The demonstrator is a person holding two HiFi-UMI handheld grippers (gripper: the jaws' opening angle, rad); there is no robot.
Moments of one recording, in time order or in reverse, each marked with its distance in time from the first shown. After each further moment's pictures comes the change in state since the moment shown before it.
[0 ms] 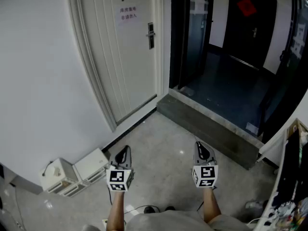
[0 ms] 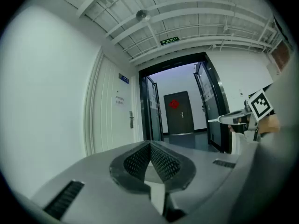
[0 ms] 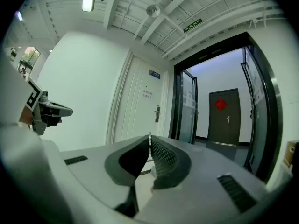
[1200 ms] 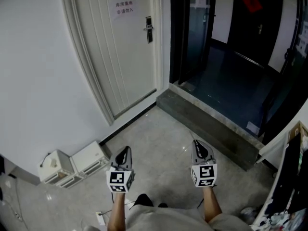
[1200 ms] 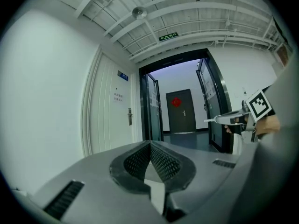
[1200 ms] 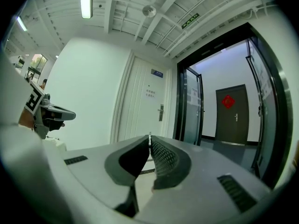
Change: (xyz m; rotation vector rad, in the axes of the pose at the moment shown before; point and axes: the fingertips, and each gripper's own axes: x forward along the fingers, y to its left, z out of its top) left arm 0.019 -0.085 -0.012 -0.026 0.026 0.038; right arm -0.004 -0.065 -0.024 0.005 -0.002 0.096
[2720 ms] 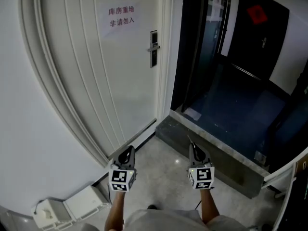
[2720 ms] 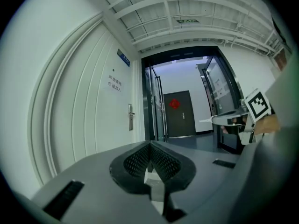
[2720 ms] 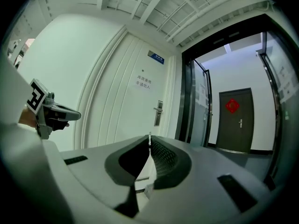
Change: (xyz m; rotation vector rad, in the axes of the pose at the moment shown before) left arm 0.464 0.241 0.018 -0.005 -0.026 -0.129; right arm 0.498 -0.036 0.037 -0.057 -0.001 -0.067
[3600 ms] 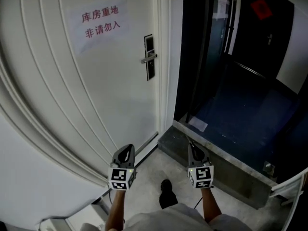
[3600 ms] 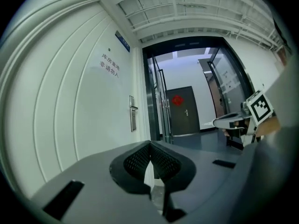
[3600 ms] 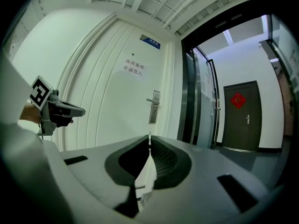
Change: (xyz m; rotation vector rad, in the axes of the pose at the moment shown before) left arm 0.243 0.077 0.001 0.029 -0.003 -0.010; right arm 0.236 -0.076 -0.036 0.022 0.017 0.026
